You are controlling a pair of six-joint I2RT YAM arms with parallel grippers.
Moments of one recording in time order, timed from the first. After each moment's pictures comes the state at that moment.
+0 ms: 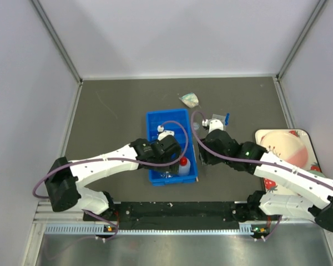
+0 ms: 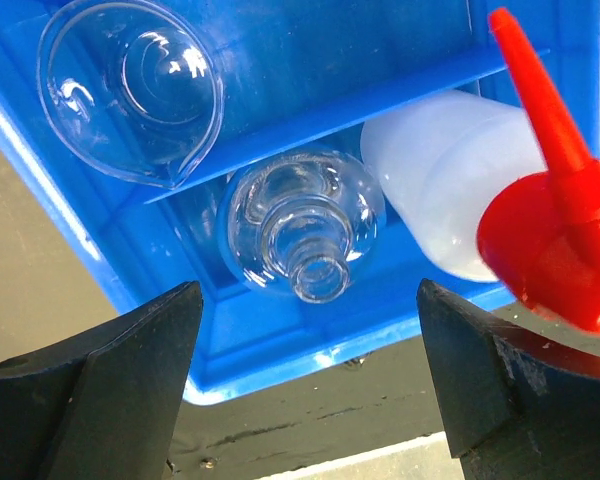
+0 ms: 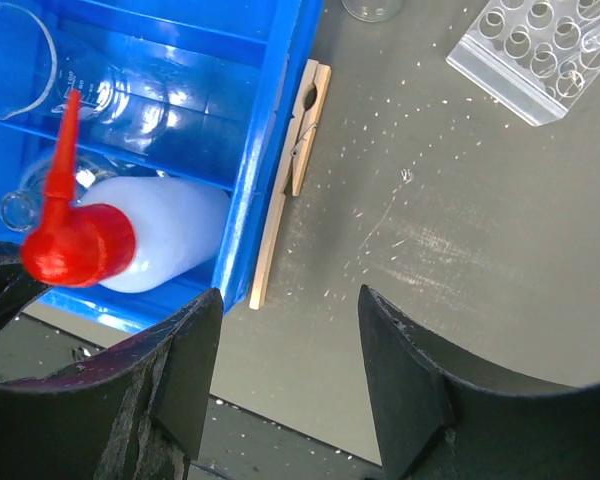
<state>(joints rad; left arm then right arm) -1.04 1.40 1.05 -0.81 -0.23 -0.80 0.94 1.04 0.90 -0.72 0.31 0.50</state>
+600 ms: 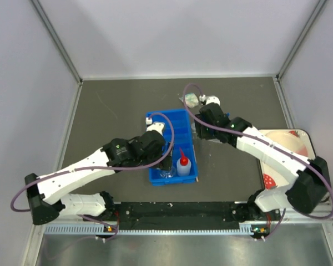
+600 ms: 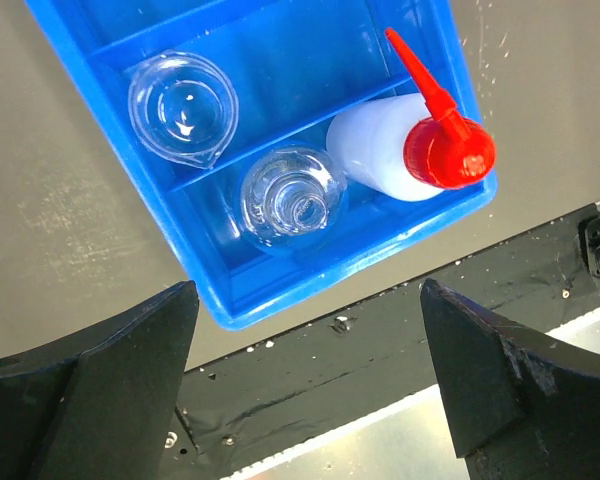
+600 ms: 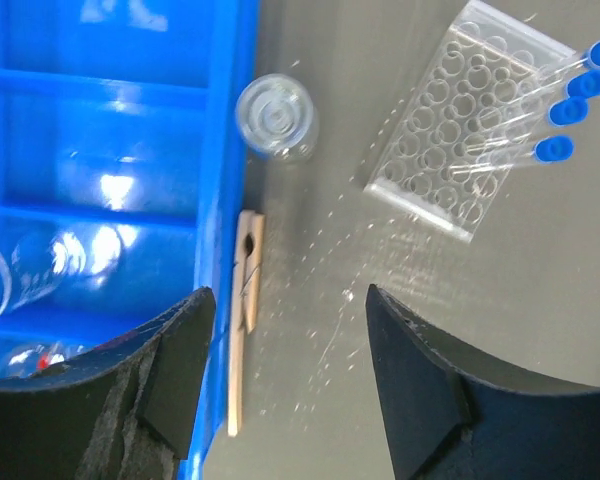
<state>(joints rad) -1.05 1.18 1.13 -0.92 -0.24 -0.74 0.75 1.33 1.14 -0.65 0.33 0.42</state>
